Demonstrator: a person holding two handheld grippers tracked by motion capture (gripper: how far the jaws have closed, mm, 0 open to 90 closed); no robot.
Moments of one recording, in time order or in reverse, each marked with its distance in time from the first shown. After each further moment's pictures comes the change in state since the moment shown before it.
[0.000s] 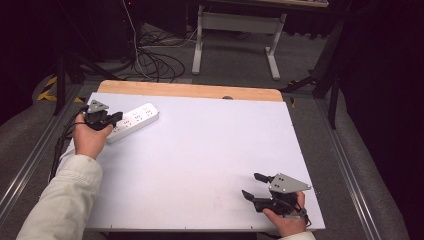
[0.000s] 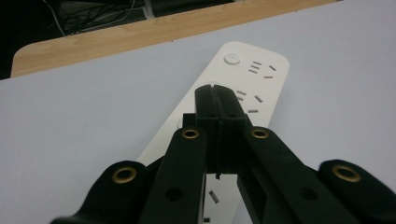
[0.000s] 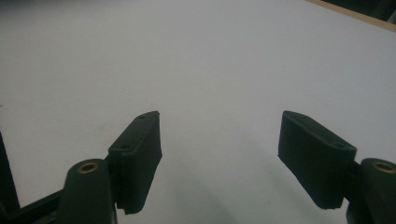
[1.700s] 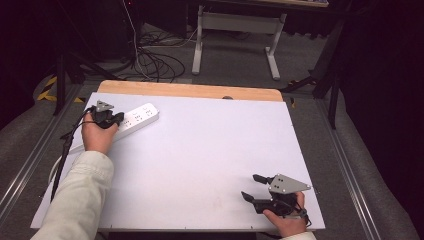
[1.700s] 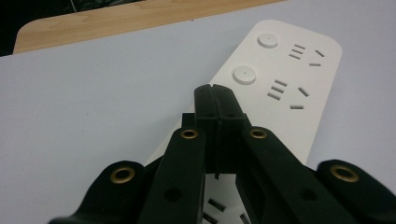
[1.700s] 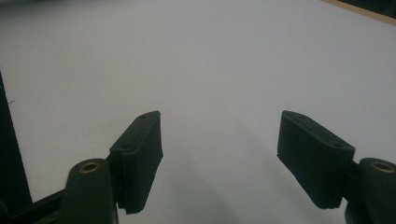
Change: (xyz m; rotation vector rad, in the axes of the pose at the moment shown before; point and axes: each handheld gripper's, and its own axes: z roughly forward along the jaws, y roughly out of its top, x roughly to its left) left arm 0.006 -0.008 0.030 0.048 0.070 -0.034; right arm 0.001 -0.001 0.000 0.006 0.030 -0.002
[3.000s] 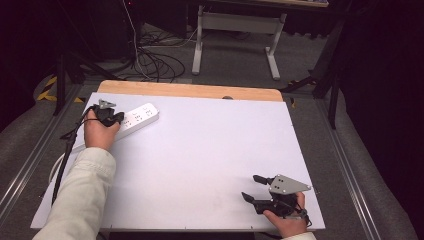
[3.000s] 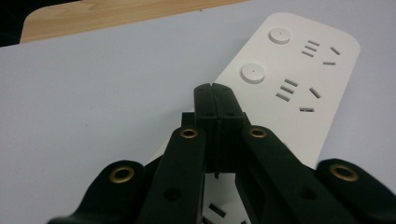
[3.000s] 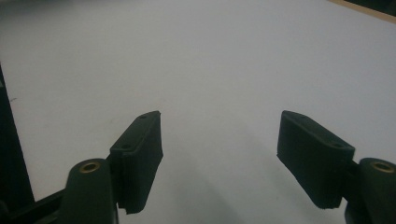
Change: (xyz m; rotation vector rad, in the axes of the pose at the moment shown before) left arm -0.004 0.007 0.004 0.056 0.046 -0.013; right arm 0.000 -0.001 -0.001 0.004 0.002 0.000
